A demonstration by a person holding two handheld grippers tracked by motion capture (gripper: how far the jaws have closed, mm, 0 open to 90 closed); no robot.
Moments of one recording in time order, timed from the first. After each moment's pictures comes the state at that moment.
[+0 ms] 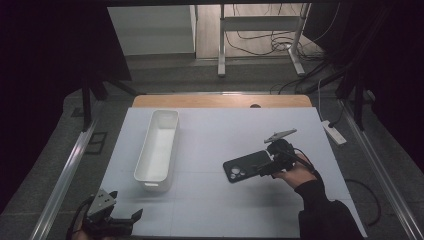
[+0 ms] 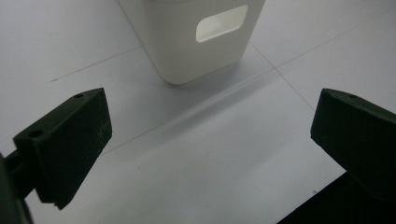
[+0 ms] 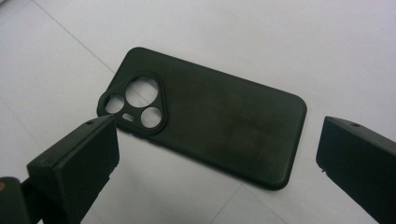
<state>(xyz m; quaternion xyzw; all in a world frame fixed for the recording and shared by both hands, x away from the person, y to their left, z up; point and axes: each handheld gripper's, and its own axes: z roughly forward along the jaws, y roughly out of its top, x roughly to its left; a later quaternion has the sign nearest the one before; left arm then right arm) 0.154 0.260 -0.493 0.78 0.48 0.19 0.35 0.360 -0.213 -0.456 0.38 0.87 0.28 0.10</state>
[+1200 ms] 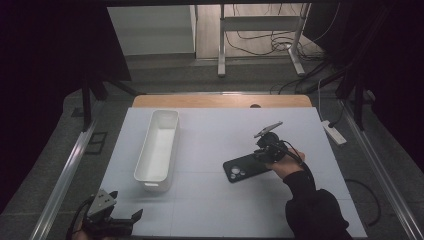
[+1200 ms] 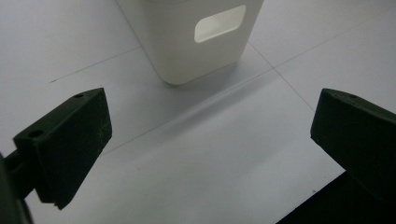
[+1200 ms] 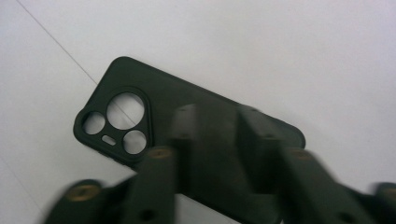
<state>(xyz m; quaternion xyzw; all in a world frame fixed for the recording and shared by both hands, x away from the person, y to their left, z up) 0.154 0.260 -0.493 0.78 0.48 0.19 0.35 0.386 -0.192 -0.460 0.35 0.90 0.25 0.11</state>
